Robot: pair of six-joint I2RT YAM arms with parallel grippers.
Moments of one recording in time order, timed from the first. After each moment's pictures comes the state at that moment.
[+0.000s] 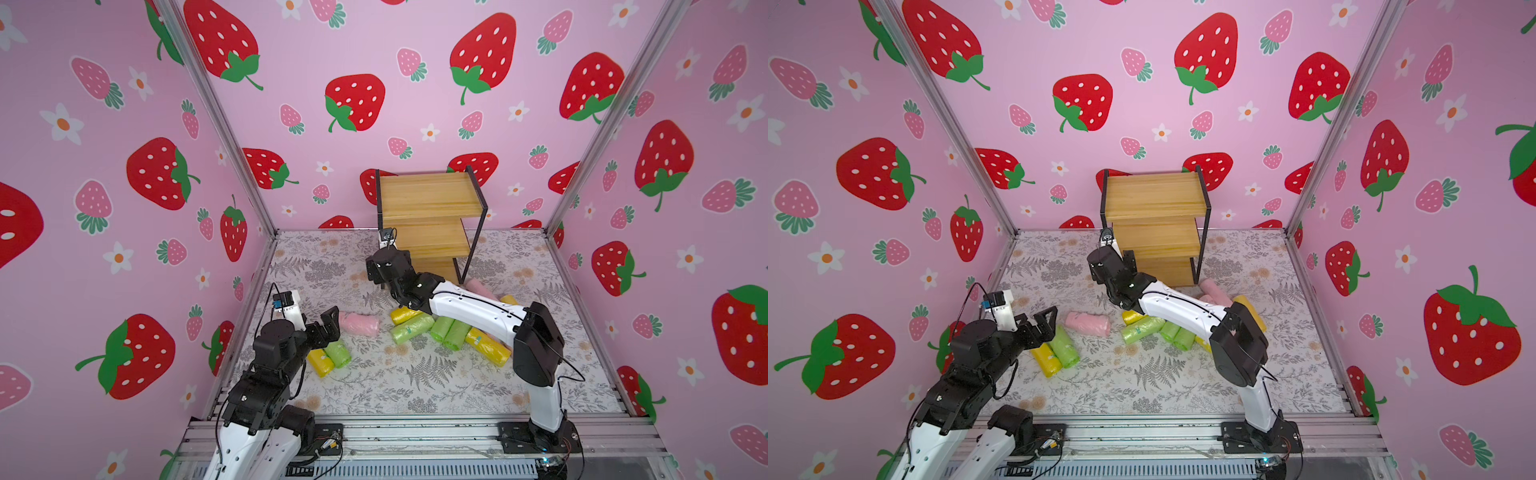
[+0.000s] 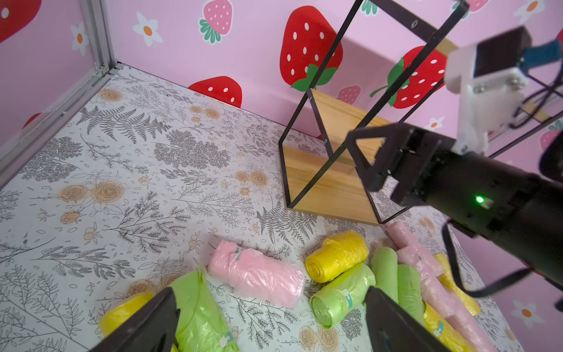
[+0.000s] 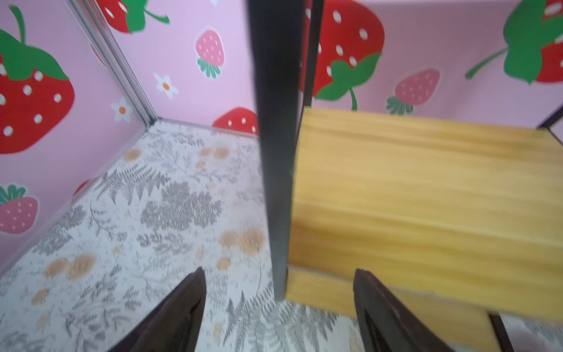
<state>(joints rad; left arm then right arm) -0.25 0.46 0.68 -0.60 -0.07 -0.45 0.98 1.93 1.64 -0.24 0.59 0.41</state>
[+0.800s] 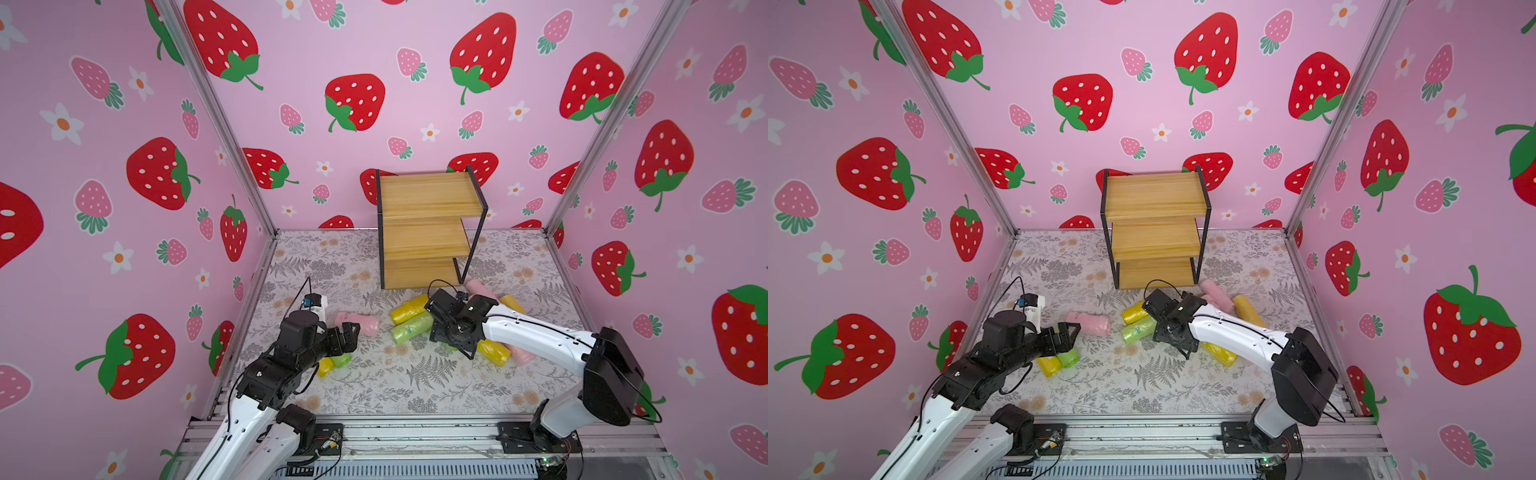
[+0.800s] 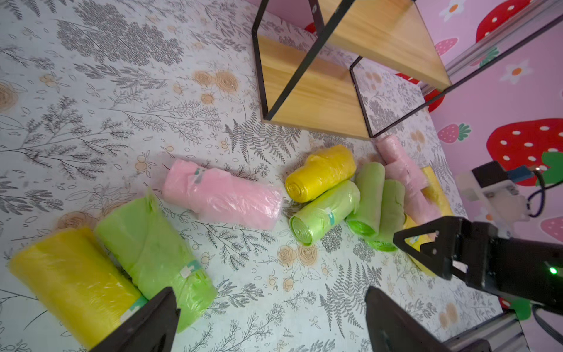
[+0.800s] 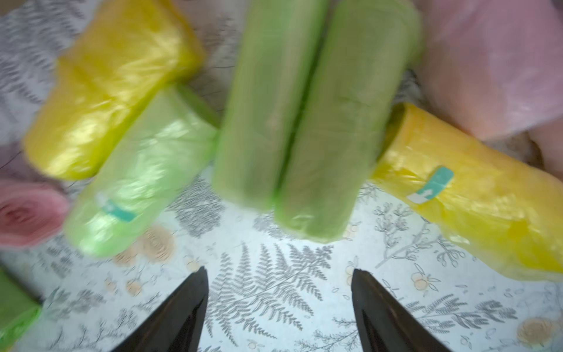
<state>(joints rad) -0.40 0.63 0.70 -0.74 0.07 -0.50 0.86 1.56 1.11 -0.95 0.24 1.17</state>
